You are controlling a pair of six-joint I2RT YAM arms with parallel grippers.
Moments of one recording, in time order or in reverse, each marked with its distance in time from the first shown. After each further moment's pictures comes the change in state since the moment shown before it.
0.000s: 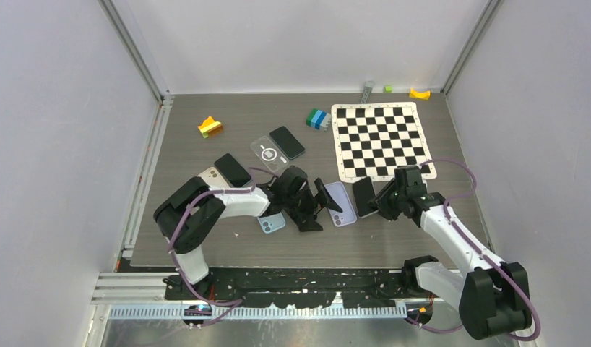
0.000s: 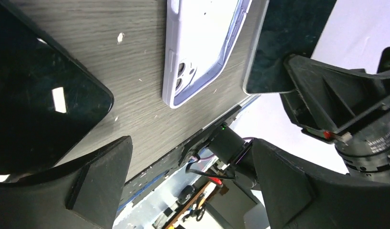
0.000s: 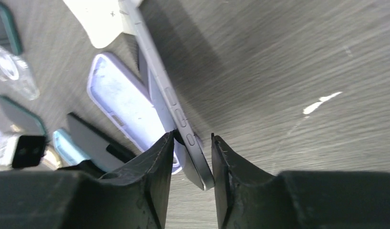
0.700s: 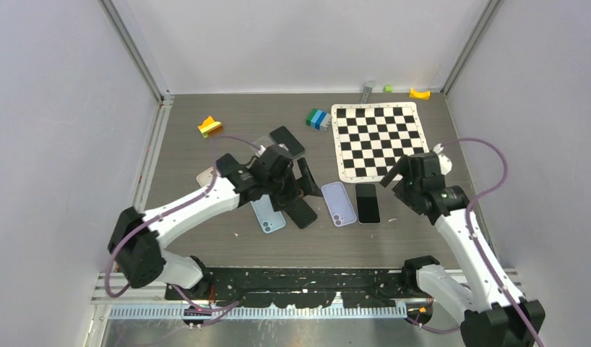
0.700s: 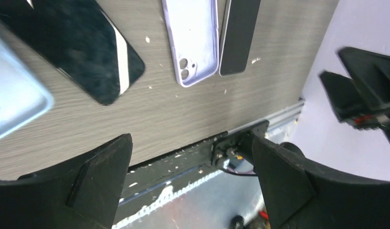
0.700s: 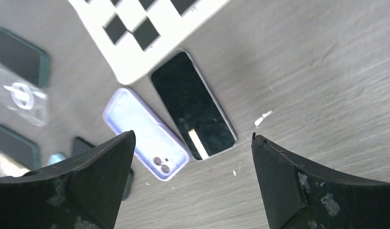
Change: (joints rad) left arm 0.021 -0.331 0.188 -0.579 -0.260 0.278; right arm -0.016 -0.098 0.205 -0.273 0.234 -0.142
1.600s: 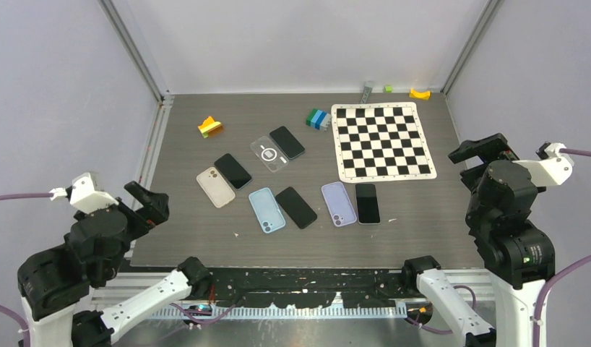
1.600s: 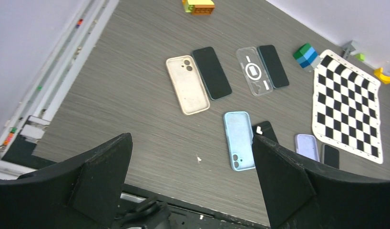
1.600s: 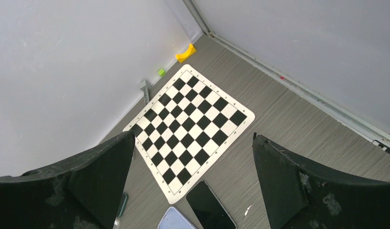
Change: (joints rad) left arm 0.029 -0.873 0.429 -1.074 -0.994 0.275; right arm 0.000 -0.227 0.636 -0.220 0.543 -0.121
